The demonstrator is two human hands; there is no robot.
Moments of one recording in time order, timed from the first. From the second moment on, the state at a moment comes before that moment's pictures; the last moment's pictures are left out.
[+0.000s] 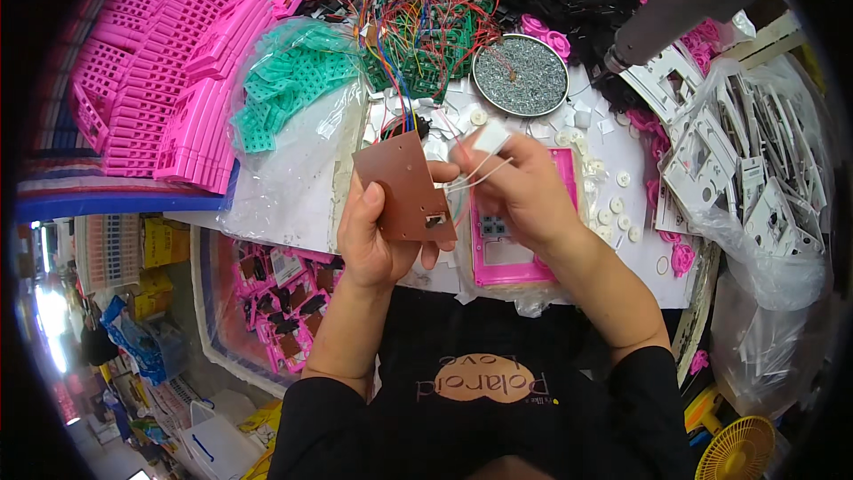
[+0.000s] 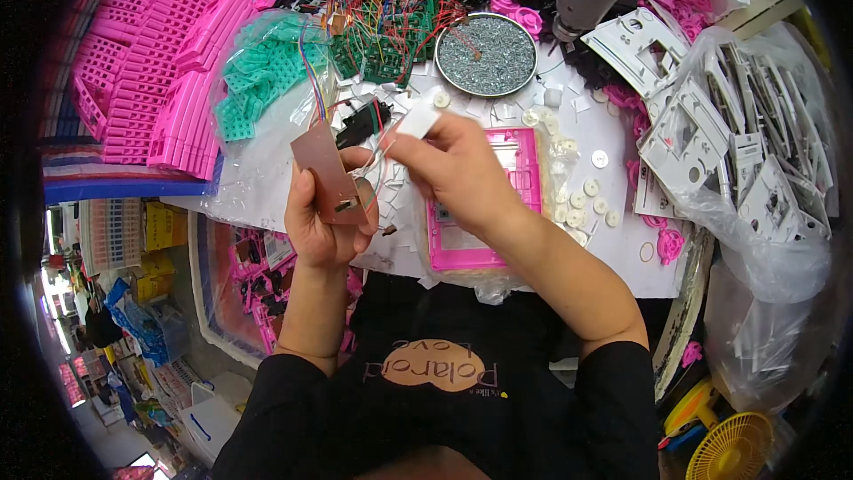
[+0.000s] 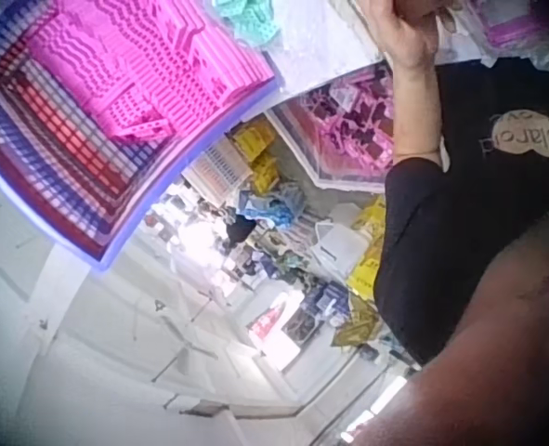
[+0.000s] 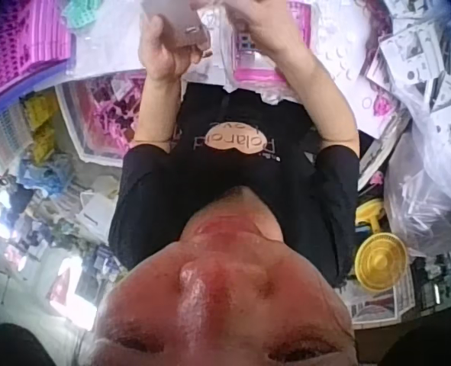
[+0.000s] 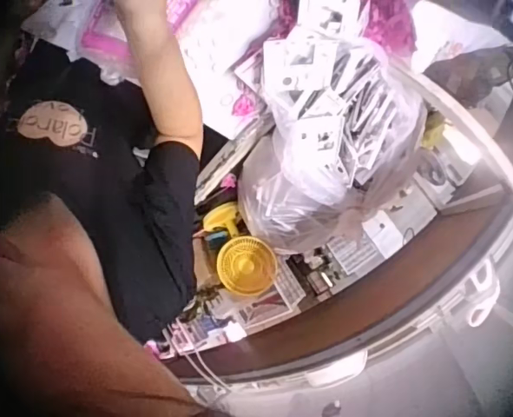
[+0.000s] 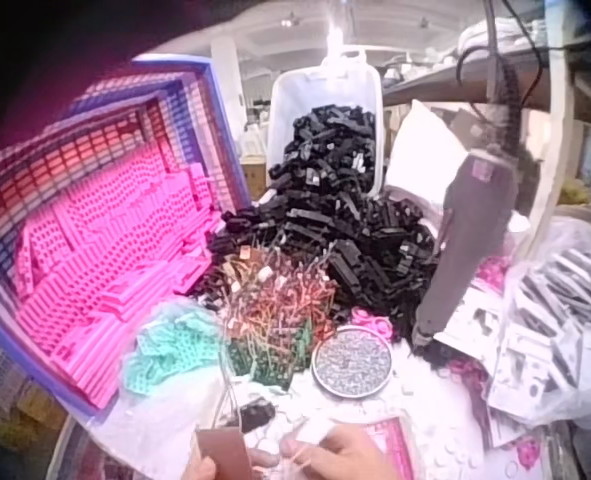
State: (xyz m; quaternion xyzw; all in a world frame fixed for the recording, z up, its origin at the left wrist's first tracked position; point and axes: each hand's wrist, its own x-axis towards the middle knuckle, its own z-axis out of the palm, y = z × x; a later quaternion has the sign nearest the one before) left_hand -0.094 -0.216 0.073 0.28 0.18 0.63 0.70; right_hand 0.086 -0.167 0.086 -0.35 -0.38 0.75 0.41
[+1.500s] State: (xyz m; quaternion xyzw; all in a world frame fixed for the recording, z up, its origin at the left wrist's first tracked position) left_hand -0.070 -0.264 0.095 0.81 0.26 0.20 0.49; right_hand 0.226 -0.244 0.130 -0.30 -0.85 0.42 0.08
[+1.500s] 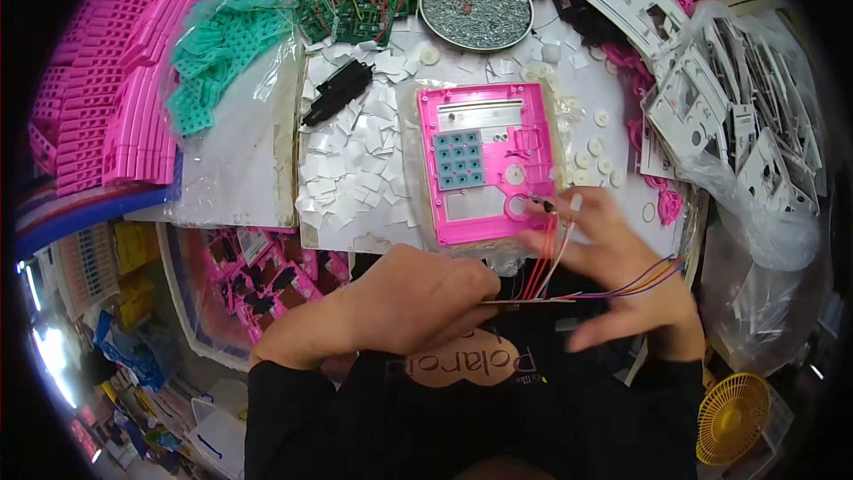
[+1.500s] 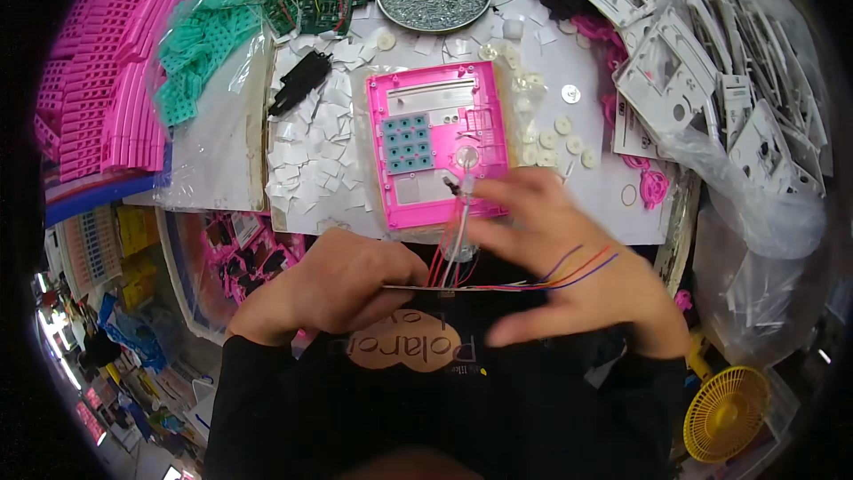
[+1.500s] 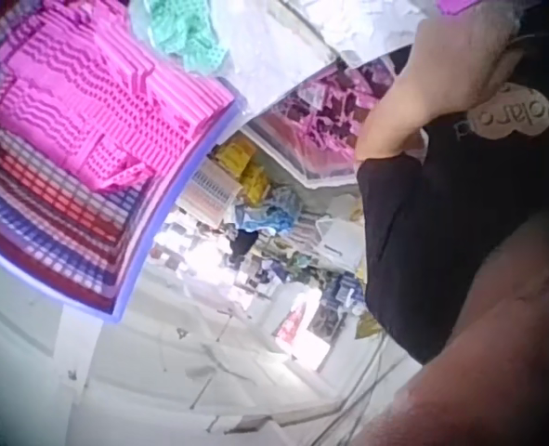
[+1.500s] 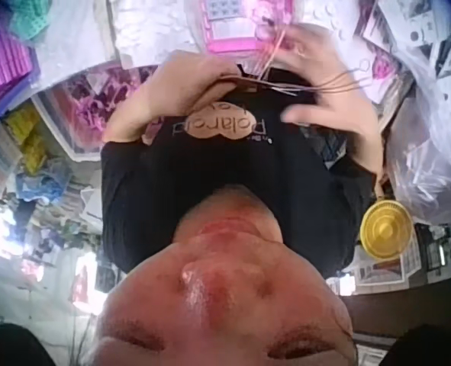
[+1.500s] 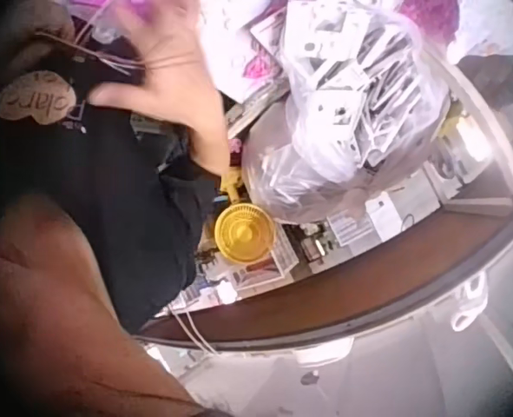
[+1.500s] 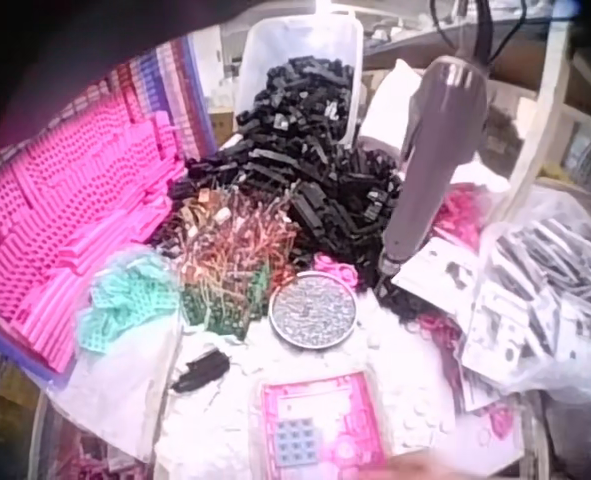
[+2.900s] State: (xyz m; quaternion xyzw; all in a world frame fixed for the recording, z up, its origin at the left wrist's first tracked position) left_hand -0.078 -0.239 0.060 0.91 0.37 0.10 0.14; right_hand 0.153 -0.165 0.084 -0.44 -0.85 0.14 0.24
